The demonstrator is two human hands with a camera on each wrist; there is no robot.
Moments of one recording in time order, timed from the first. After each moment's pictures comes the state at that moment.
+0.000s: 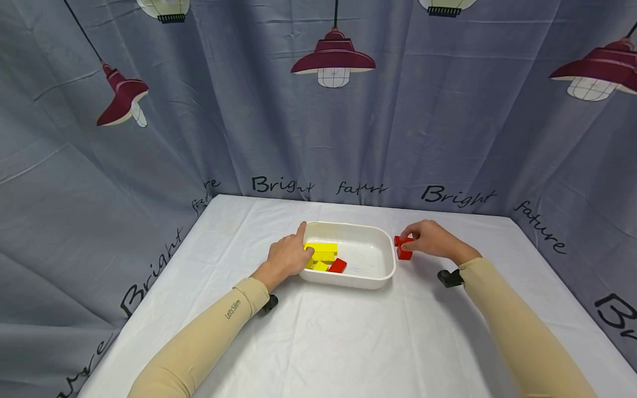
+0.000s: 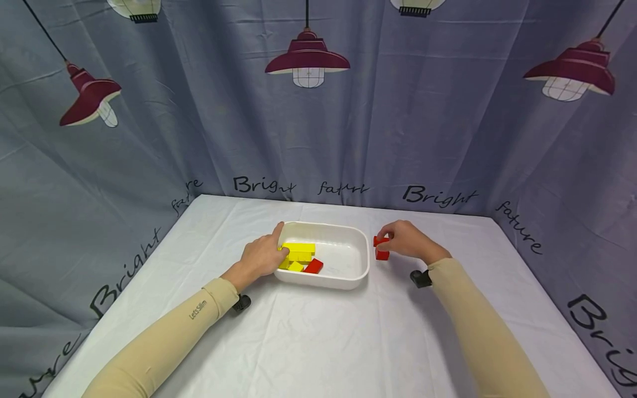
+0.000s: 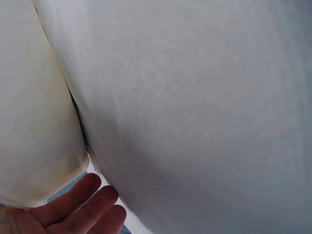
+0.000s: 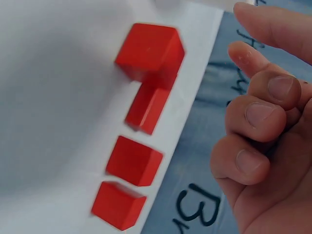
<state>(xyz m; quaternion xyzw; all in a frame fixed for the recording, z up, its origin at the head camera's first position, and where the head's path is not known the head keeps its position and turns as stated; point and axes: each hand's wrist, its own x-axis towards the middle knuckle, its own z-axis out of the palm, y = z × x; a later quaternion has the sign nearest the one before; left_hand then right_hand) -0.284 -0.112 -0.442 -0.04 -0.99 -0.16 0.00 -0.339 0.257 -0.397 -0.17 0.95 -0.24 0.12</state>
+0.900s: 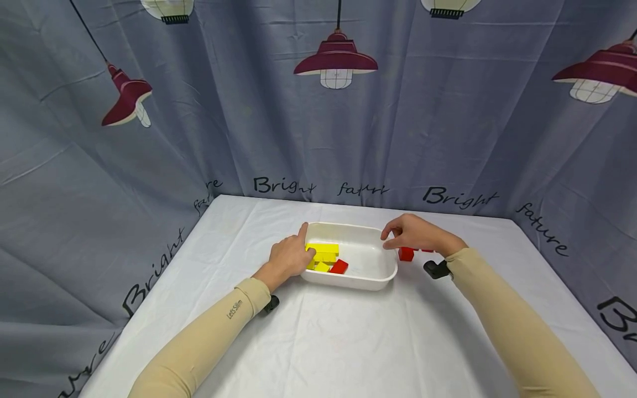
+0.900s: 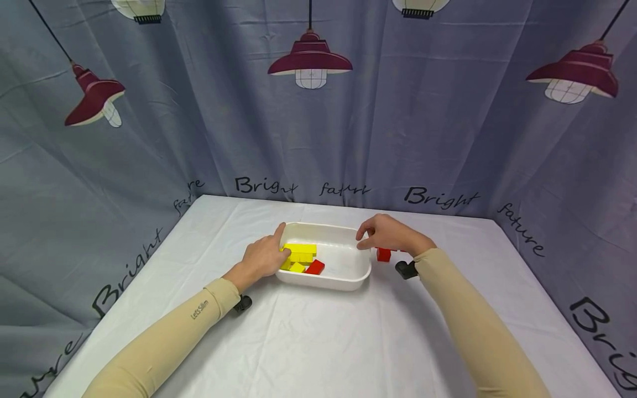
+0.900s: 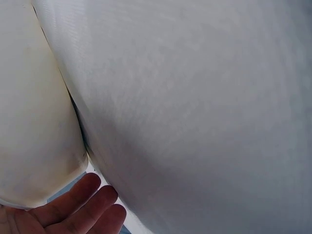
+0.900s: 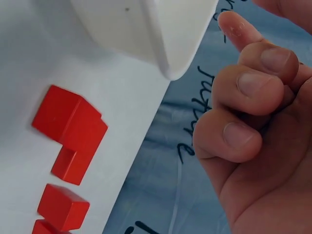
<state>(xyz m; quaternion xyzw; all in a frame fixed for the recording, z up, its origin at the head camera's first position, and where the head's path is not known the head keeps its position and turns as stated) -0.284 -0.113 -0.442 -0.03 -0.99 -0.16 -0.01 -0.332 0.209 -0.361 -0.24 0.93 -0.24 0.16</state>
